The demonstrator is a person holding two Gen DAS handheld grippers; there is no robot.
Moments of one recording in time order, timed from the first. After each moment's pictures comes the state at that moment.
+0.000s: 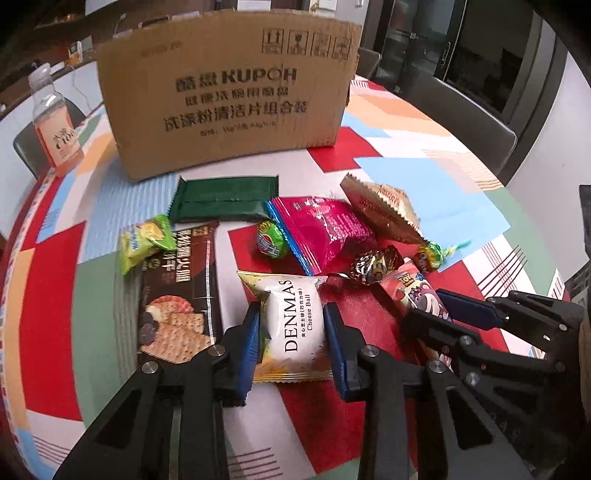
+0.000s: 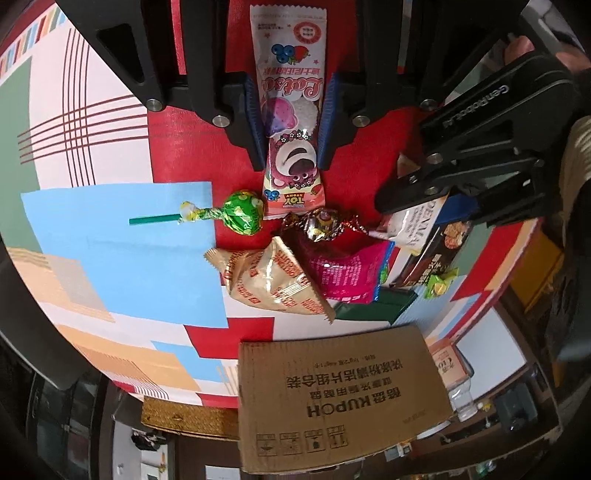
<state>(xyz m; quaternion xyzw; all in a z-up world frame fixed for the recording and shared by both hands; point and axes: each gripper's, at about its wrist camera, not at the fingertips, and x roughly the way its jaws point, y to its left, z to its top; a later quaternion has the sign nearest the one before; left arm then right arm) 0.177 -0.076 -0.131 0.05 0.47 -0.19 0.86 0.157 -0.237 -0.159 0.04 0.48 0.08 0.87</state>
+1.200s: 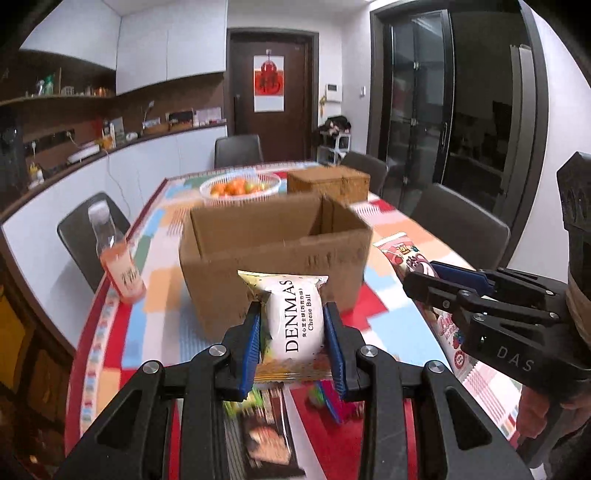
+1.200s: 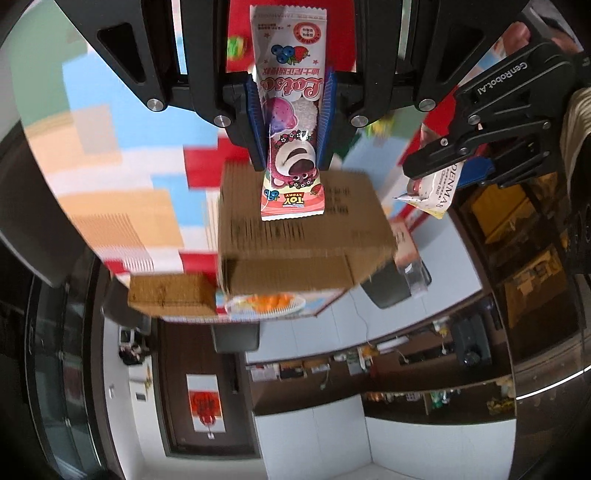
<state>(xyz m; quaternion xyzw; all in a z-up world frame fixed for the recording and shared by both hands) 0.195 -0.049 0.021 0.05 0.29 -0.16 0.94 0.198 -0.236 -0.013 0.03 0.29 0.14 0.95</state>
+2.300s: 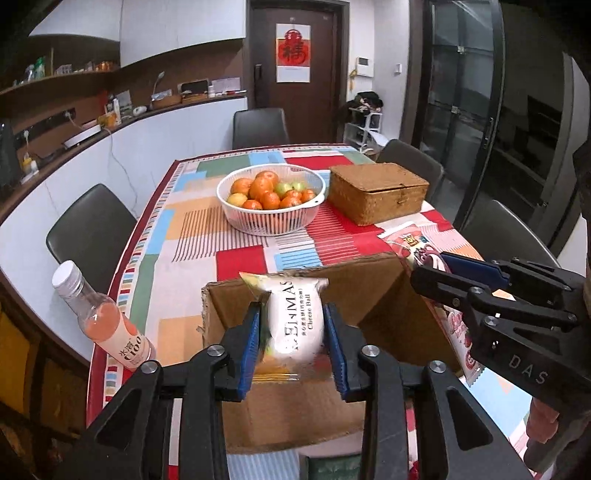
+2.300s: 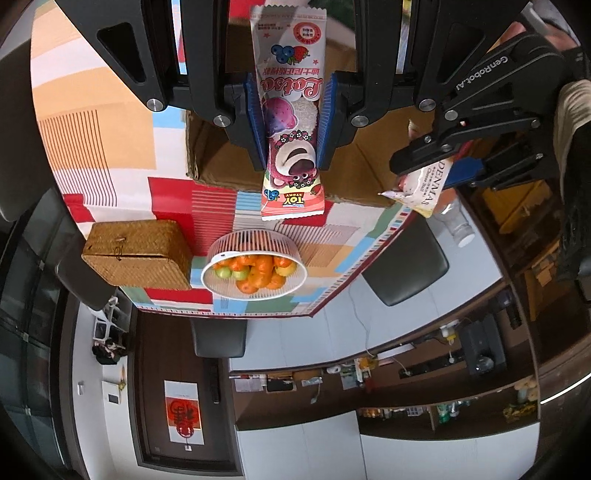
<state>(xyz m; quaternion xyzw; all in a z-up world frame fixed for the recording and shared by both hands) 0.397 -0.041 0.032 0.04 0.36 -0.11 0.92 0.397 -0.207 0.019 0.01 0.34 0.16 0.93</state>
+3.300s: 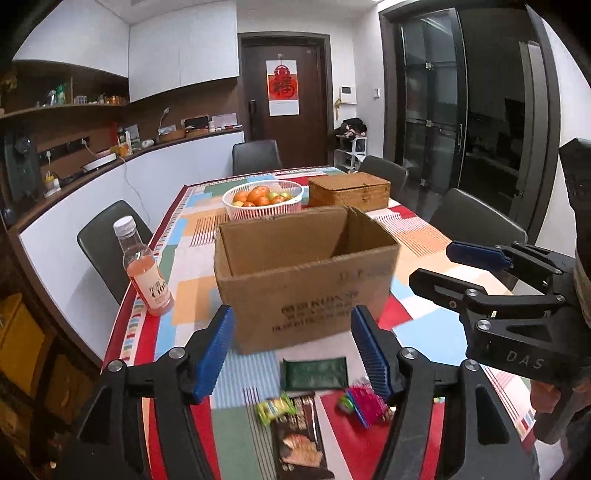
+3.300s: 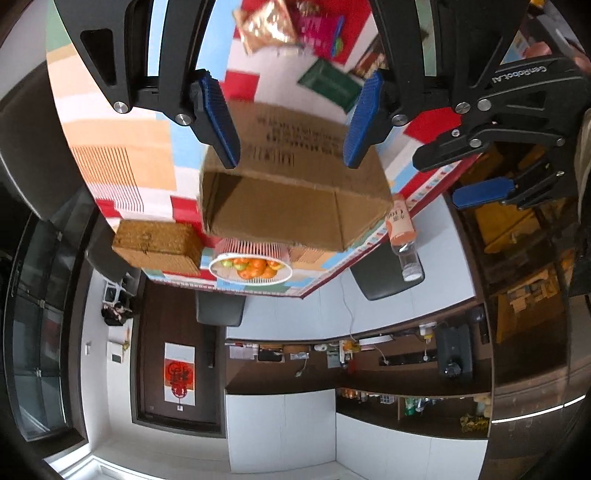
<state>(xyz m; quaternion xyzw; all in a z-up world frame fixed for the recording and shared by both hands) 0.192 -0.033 0.029 0.06 0.29 -0.12 0.95 0.218 -0.213 0.017 -0.03 0.28 0.15 0.95</state>
